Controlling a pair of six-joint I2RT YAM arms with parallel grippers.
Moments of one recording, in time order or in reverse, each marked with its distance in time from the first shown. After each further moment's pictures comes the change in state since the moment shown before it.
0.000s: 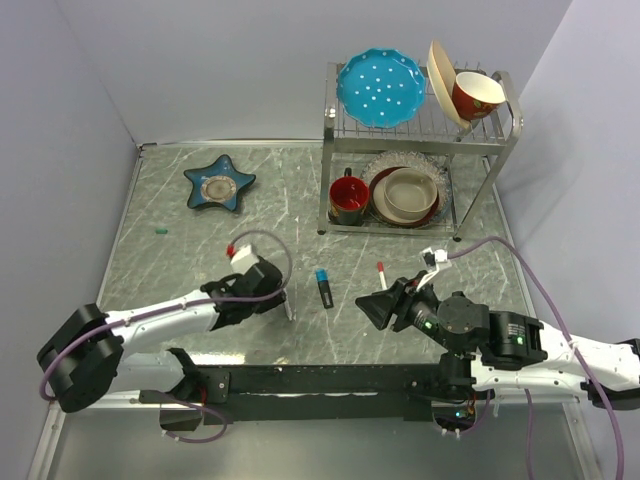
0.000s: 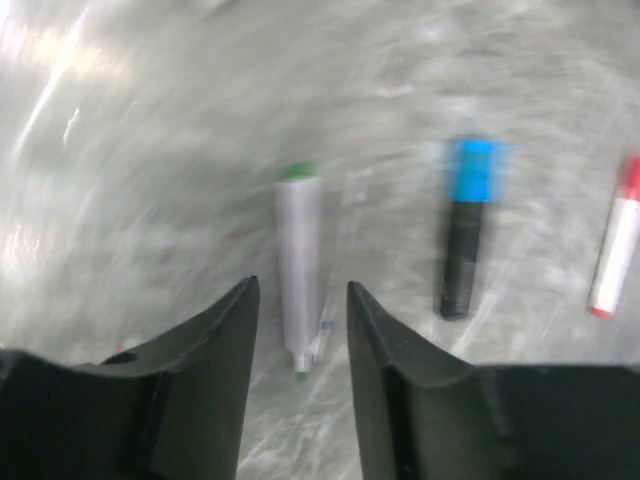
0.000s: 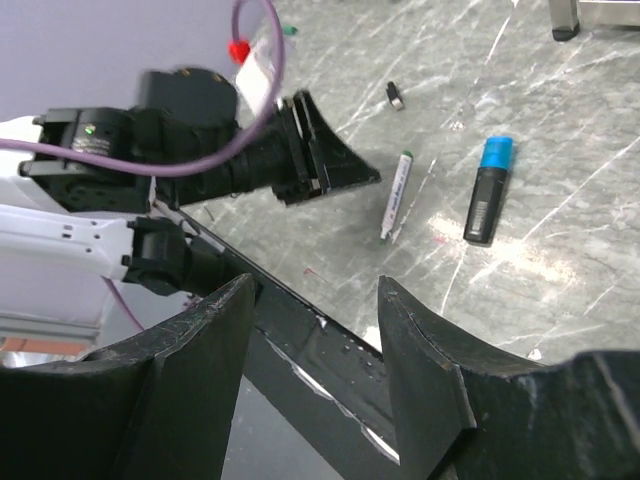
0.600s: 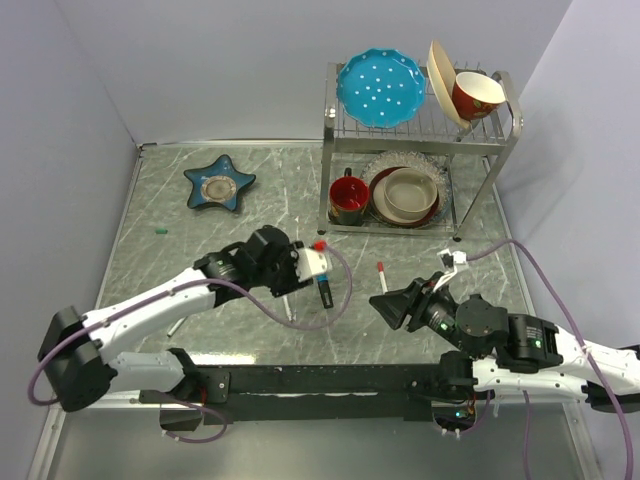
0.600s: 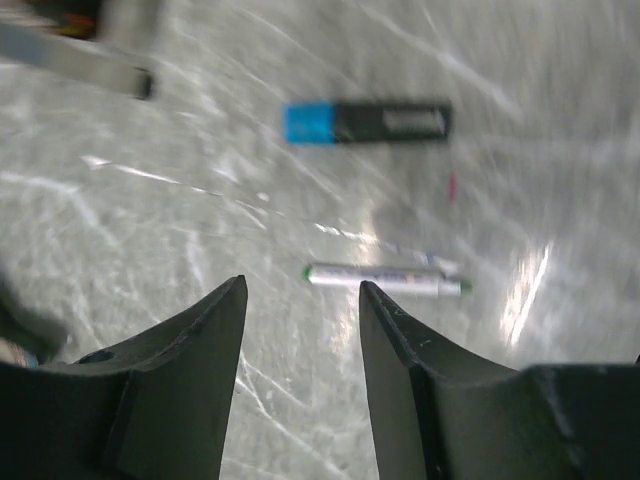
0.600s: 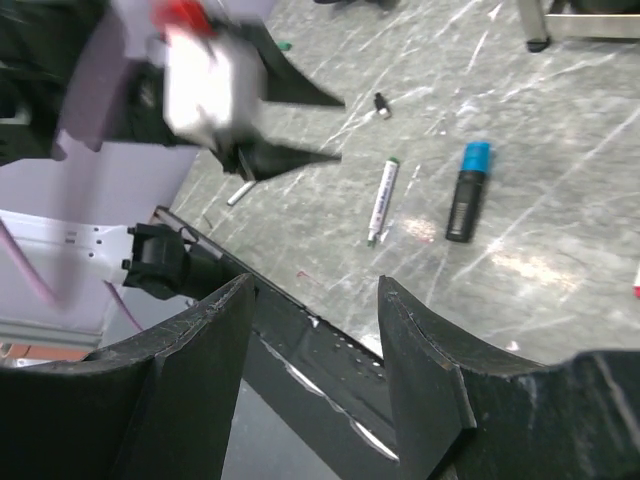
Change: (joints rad) left arm 0.000 -0.007 0.365 -0.170 0.428 1.698; right arm 0.000 -0.101 0.004 -0.077 0.026 -0.001
